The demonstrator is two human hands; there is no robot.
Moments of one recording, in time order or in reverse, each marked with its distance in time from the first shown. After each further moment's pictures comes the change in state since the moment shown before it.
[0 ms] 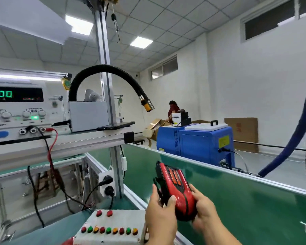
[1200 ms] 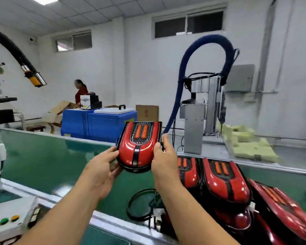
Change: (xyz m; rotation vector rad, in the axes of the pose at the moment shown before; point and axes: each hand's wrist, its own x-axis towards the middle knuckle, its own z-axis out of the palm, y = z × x) left_hand -0.092 0.081 0.071 -0.511 -0.631 -0.307; right_hand -0.182 -0.129 -0.075 -0.510 0.272 -0.748
